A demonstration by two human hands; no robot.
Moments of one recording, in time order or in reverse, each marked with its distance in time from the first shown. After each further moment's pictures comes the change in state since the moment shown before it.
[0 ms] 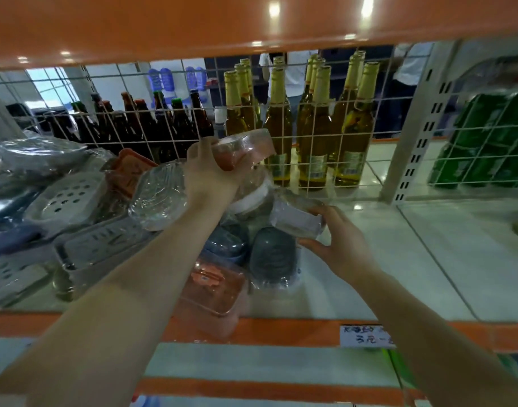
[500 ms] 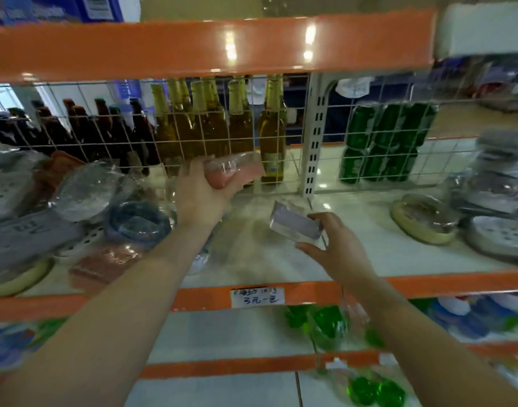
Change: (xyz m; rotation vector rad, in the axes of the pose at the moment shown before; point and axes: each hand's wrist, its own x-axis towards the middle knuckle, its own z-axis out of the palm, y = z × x) left_hand -0.105 0.112 0.047 -0.024 -0.057 0.050; right_hand -0.091 0.085 -0.125 -0.015 0.053 0.068
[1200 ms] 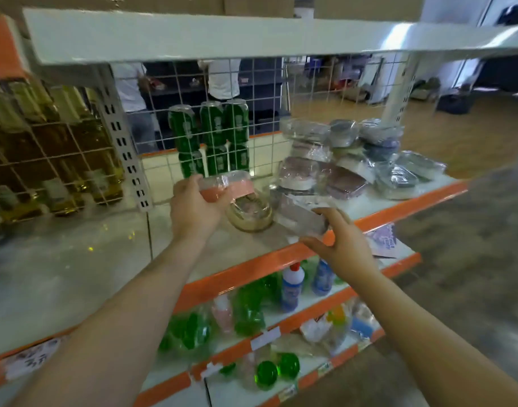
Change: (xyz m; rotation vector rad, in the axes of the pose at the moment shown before) left_hand -0.103 0.218 0.204 -0.203 -0.269 0.082; right_hand -0.114 0.186 -0.218 -0.180 0.293 0.235
